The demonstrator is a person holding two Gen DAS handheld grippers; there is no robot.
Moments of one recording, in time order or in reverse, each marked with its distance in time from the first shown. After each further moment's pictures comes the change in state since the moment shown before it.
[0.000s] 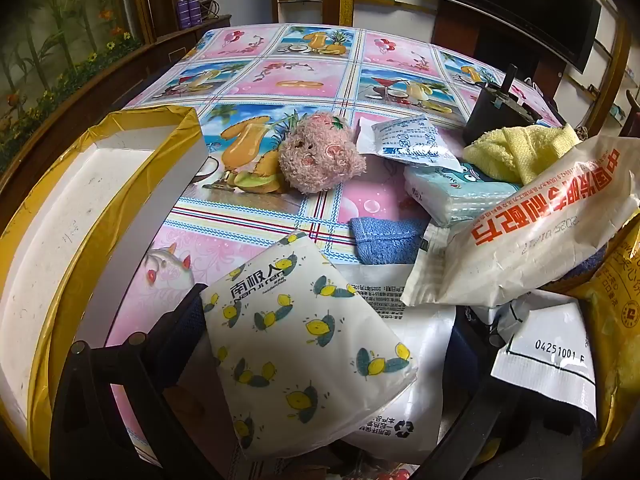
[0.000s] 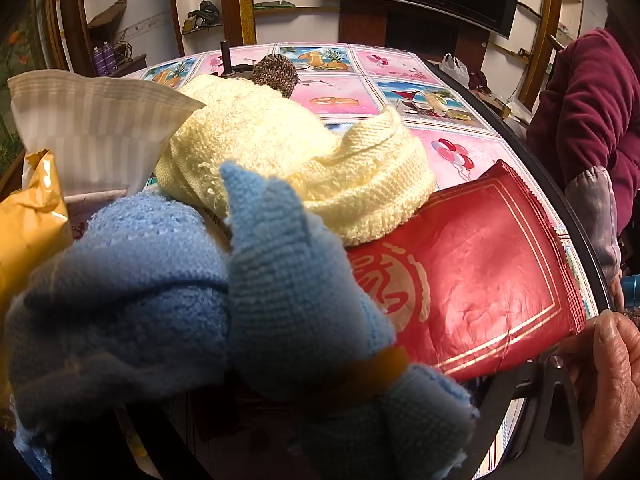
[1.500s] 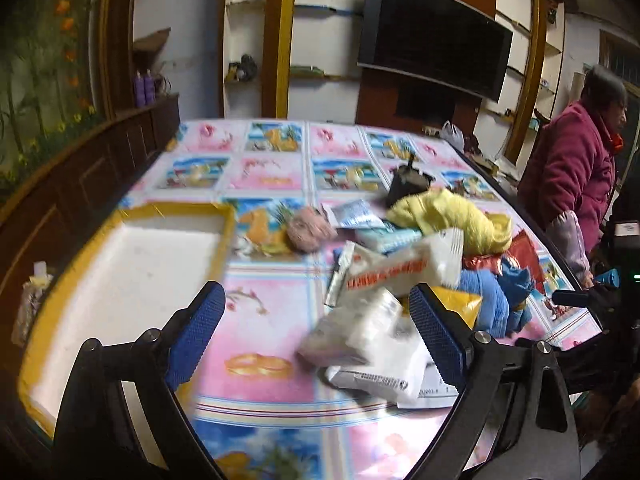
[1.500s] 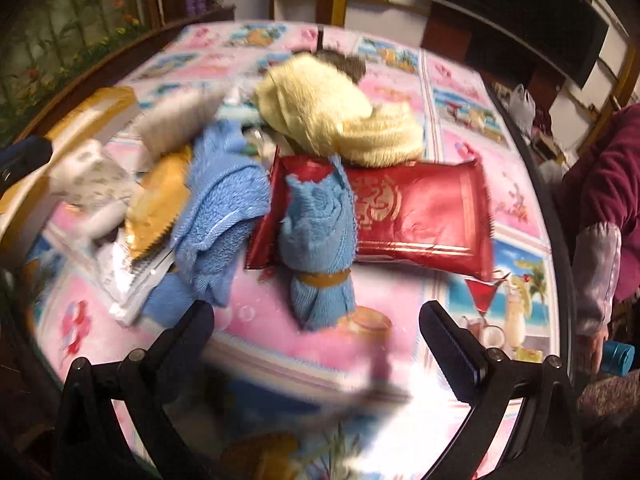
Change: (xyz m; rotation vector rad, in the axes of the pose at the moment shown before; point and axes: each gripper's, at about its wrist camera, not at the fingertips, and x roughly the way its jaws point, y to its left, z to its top) left arm -0.135 0.064 -0.023 0.143 -0.279 -0.245; right arm -0.079 -0.024 -0.049 -0.308 0.036 0.156
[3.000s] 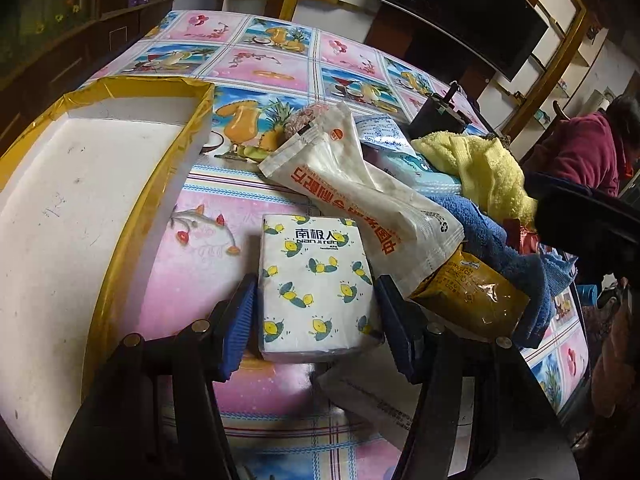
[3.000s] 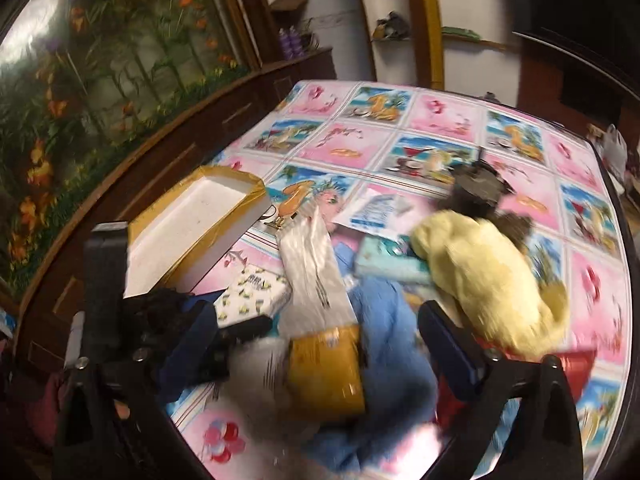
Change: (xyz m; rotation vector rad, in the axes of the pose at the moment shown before) left arm 0.094 0.026 -0.026 -0.187 0.289 -0.118; right arm 0.006 0.075 0.108 -0.104 -0.079 0.370
